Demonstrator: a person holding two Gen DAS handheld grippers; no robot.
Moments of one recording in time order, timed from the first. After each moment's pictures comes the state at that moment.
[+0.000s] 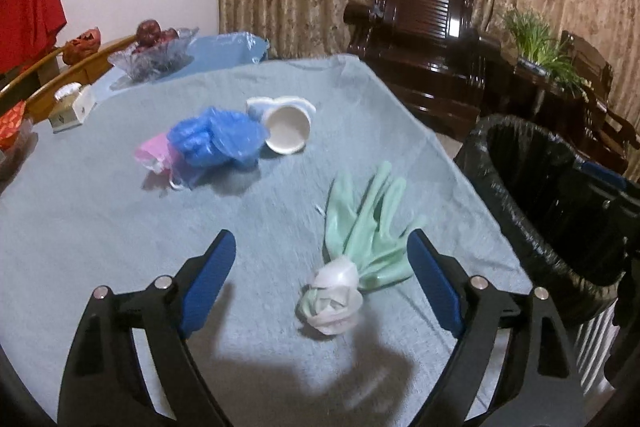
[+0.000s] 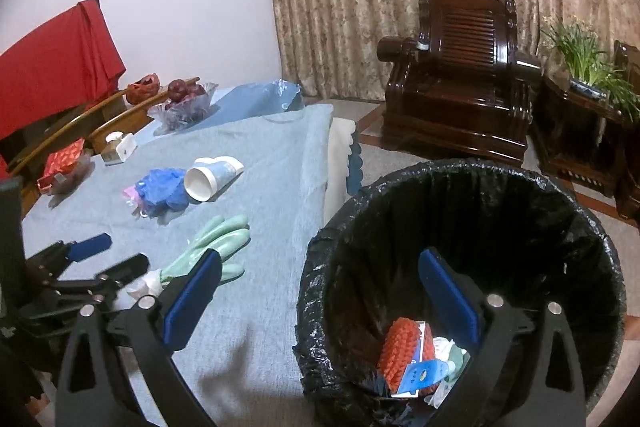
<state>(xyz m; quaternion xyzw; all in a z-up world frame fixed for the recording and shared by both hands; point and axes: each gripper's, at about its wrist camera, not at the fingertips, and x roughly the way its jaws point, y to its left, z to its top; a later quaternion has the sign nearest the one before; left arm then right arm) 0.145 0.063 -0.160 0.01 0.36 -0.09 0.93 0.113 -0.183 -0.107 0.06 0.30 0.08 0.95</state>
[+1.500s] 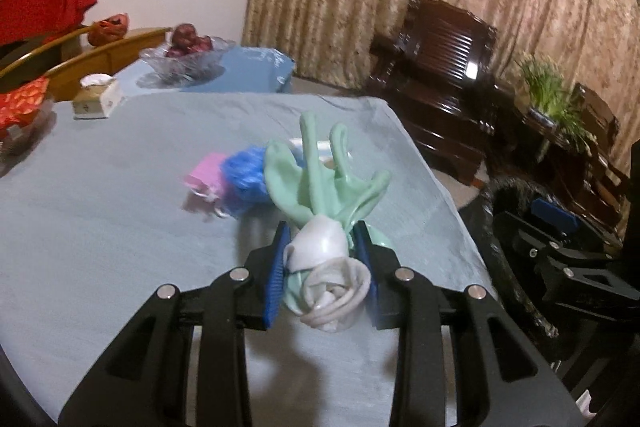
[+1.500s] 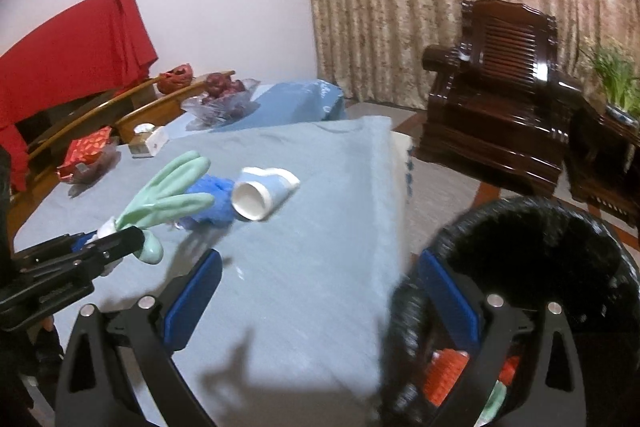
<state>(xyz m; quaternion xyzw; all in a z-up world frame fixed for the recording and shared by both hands) 0.141 0.114 -0.110 -0.06 0.32 -0.06 0.94 0.153 -0.110 -0.086 0.03 0.29 0.15 0.95</state>
